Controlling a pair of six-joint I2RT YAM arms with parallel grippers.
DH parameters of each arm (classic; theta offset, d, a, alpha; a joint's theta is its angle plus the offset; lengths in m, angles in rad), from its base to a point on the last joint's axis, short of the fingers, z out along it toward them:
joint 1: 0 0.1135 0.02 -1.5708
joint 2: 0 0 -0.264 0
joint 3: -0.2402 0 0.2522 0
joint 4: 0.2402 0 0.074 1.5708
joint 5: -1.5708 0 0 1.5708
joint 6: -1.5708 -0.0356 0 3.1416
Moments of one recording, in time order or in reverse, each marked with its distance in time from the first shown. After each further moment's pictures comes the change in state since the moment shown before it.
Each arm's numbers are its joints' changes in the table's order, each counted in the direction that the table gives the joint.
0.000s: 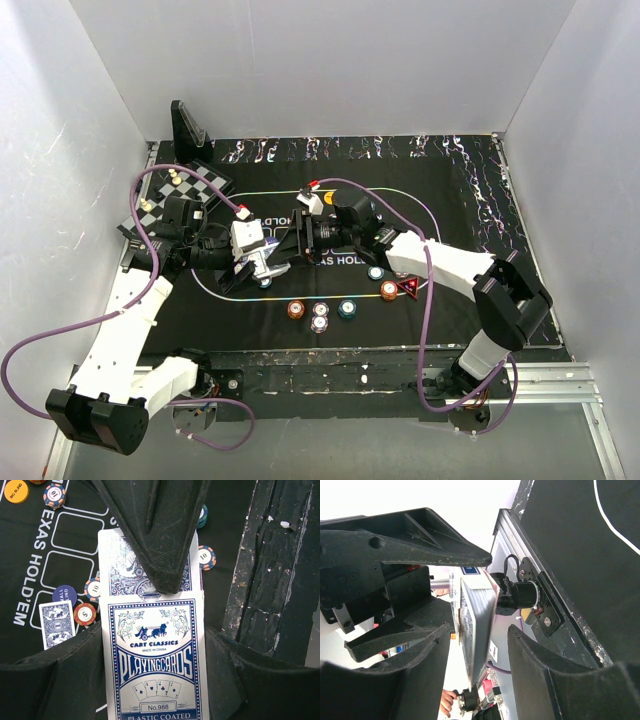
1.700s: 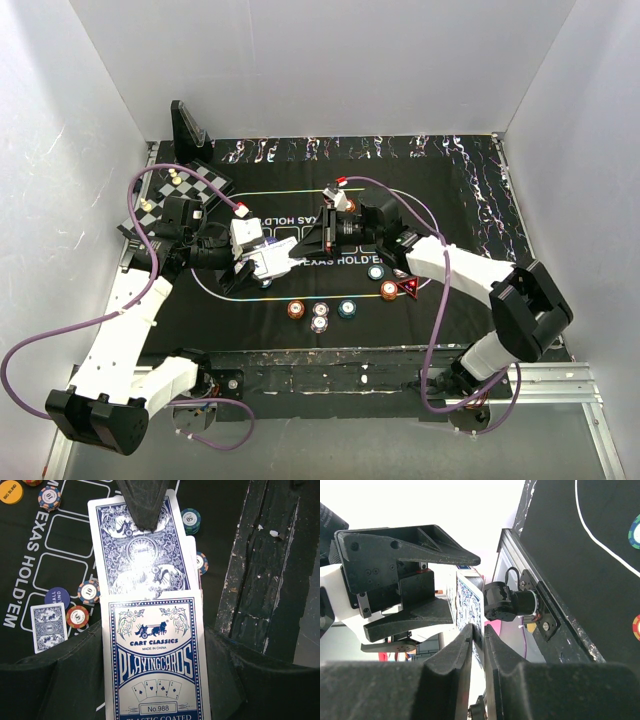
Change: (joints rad) left arm 0.000 -0.002 -0.006 -0.001 -0.024 0.047; right arm -0.103 -0.095 0.147 -0.106 0.010 -0.070
